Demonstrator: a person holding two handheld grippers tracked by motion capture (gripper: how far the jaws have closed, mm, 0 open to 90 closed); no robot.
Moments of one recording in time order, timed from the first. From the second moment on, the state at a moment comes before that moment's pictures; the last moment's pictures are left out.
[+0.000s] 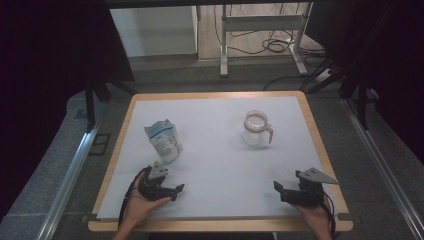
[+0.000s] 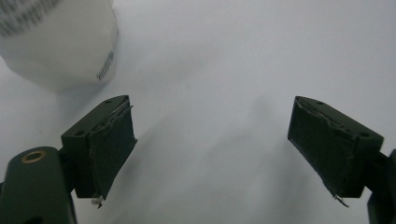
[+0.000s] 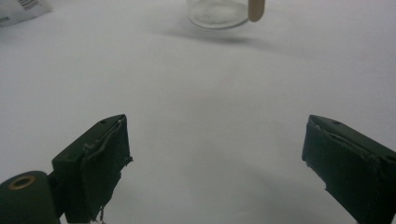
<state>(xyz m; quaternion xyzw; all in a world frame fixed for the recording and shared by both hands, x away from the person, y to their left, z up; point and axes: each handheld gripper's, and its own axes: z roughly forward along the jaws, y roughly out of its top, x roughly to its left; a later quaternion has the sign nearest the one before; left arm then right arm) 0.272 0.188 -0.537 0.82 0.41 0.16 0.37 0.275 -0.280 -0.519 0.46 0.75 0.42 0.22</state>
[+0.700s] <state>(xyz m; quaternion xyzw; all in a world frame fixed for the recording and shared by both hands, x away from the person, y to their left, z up) 0.271 0.195 -0.535 0.81 0.42 0.13 0.40 0.297 -0.254 -0.515 0.42 0.79 0.42 0.18</state>
